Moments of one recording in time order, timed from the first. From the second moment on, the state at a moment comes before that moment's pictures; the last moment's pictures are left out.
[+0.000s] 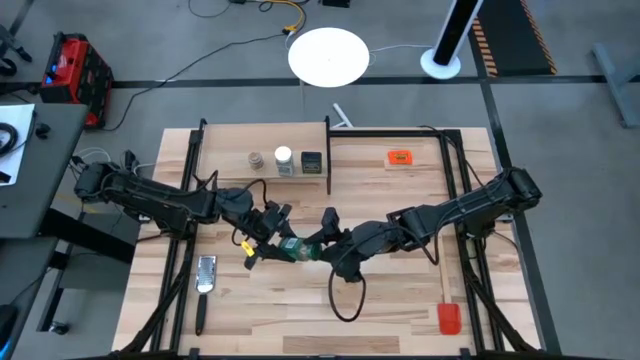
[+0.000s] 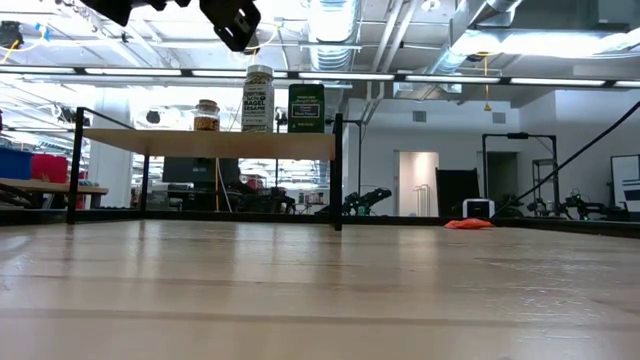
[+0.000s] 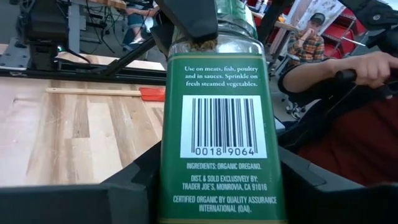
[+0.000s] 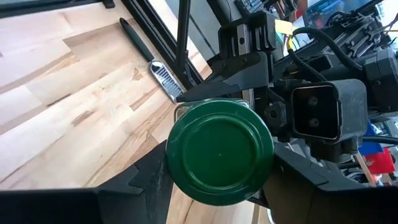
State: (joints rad) left arm -0.11 1.20 0.68 0.36 0.38 -0.21; right arm 0.35 1.64 1.41 -0.18 0.30 -0.81
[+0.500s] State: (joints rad) left arm -0.11 1.18 0.69 0.40 0.35 -0.21; right arm 0.31 1.64 1.61 -0.47 0.33 -0.51
